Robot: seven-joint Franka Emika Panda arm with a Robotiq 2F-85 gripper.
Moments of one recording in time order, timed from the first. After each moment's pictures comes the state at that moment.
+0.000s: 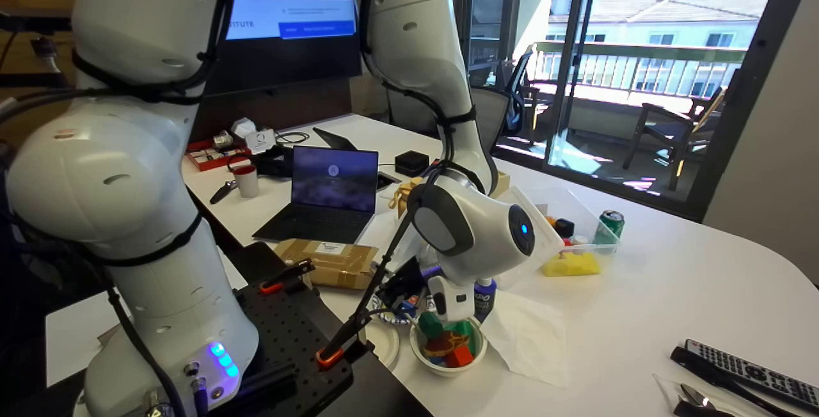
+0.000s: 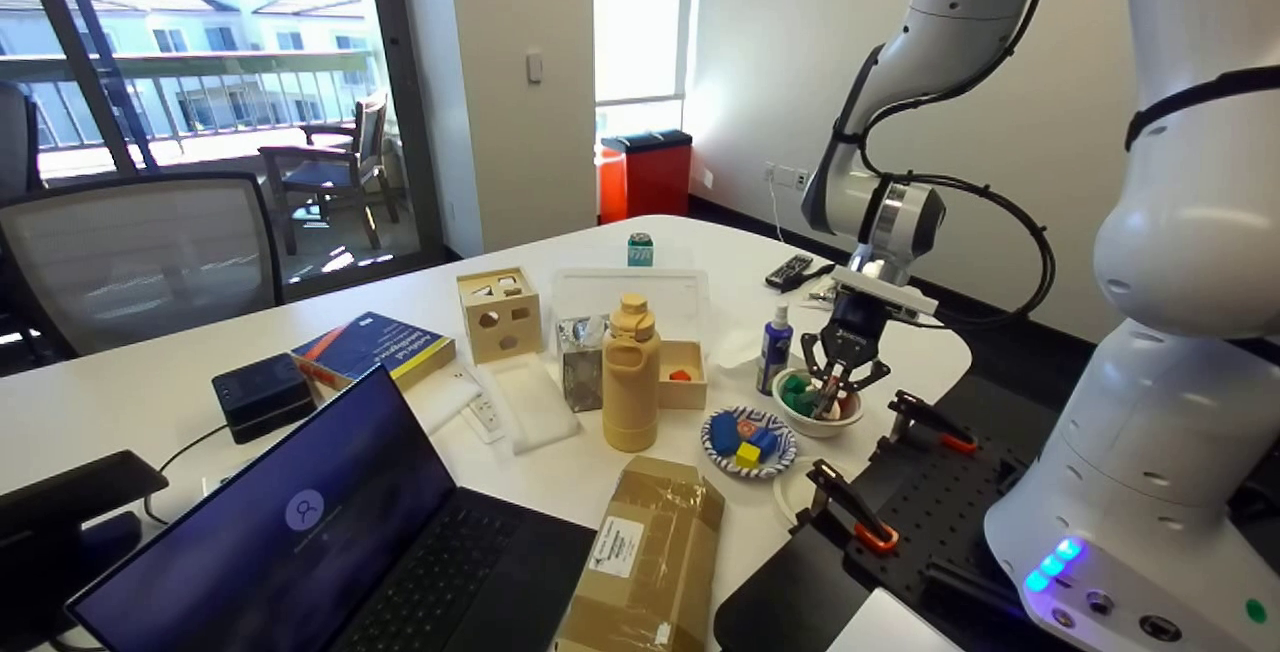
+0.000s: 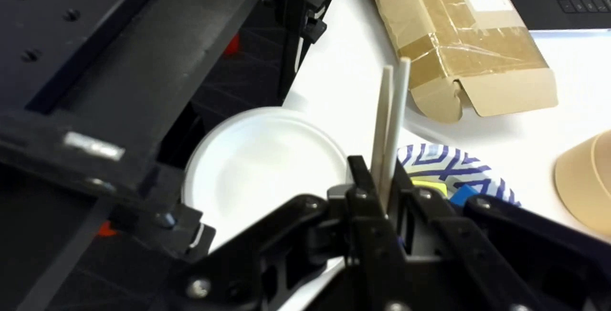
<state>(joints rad) -0.33 0.49 -0.22 -2.47 0.79 2.16 -0.15</state>
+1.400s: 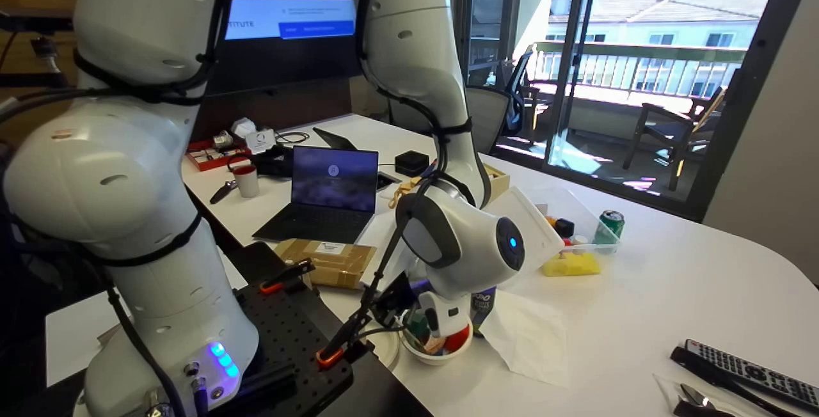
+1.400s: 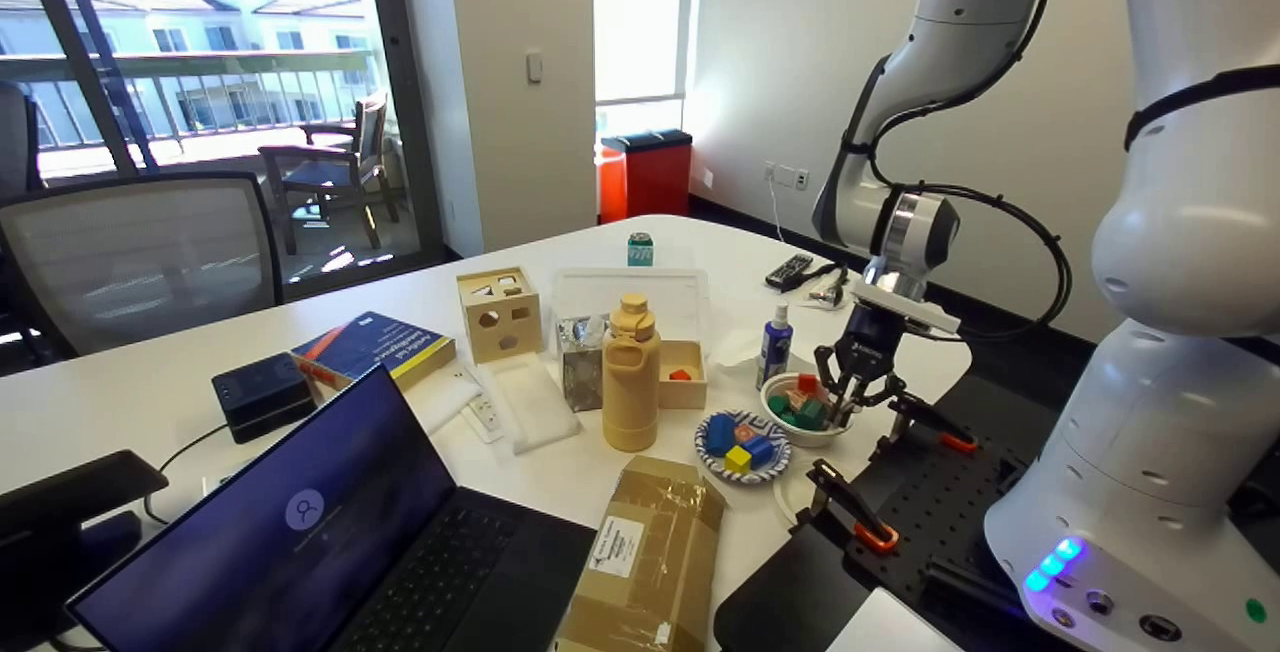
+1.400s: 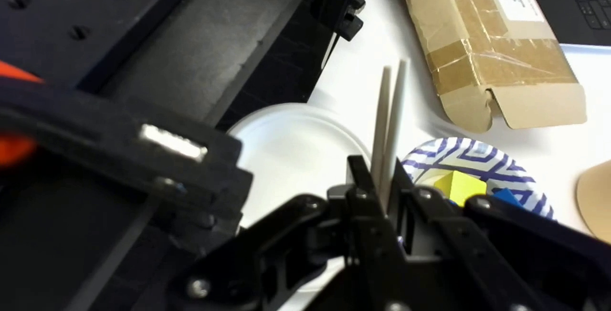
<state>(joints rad) -0.35 0.50 -0.22 -2.52 0.81 2.21 -0.28</state>
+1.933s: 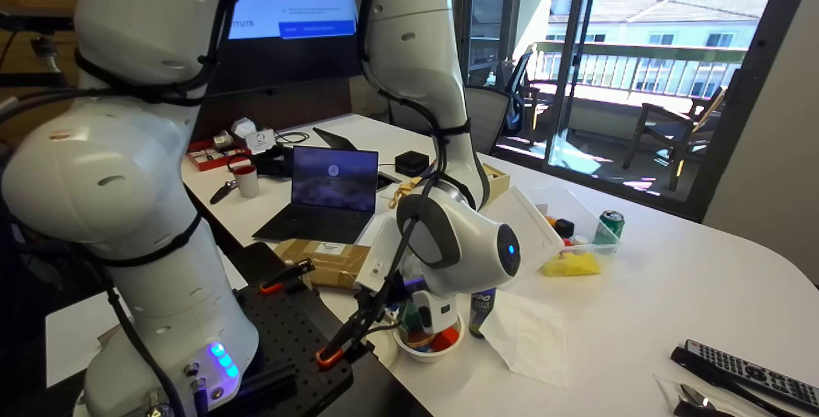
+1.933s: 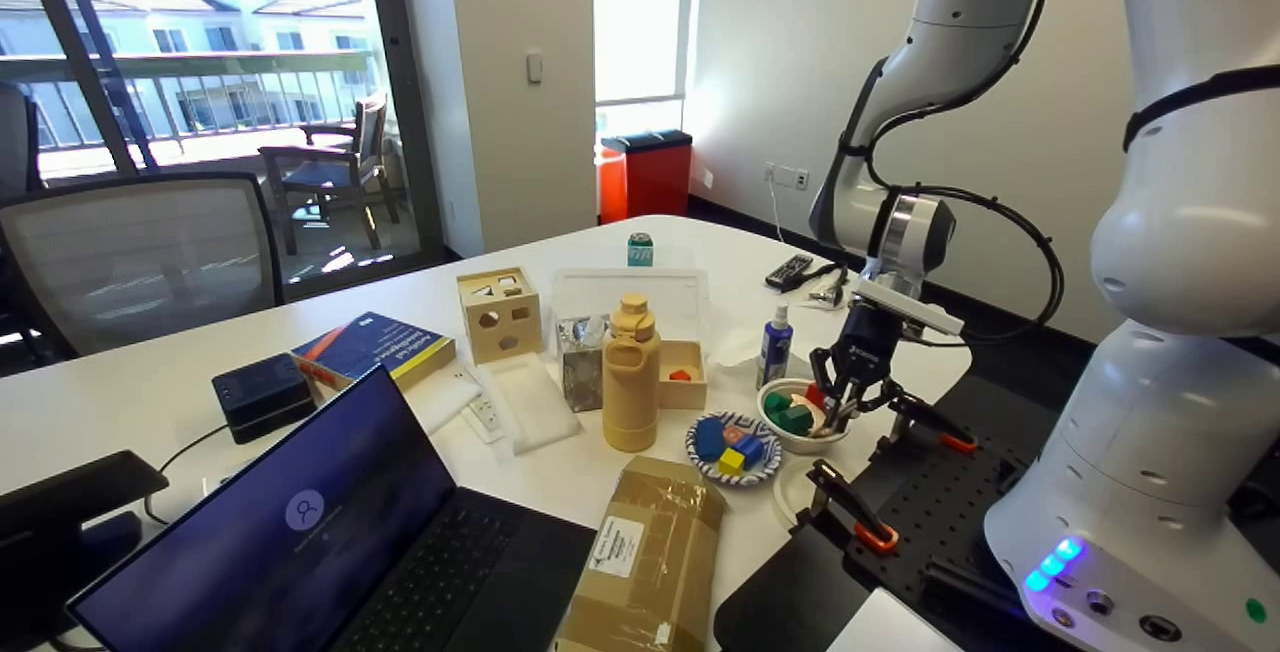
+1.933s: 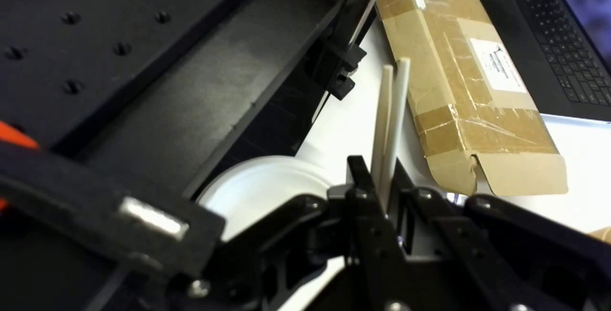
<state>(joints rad) -0.36 0.51 -0.21 -2.51 0.78 2.10 -0.33</state>
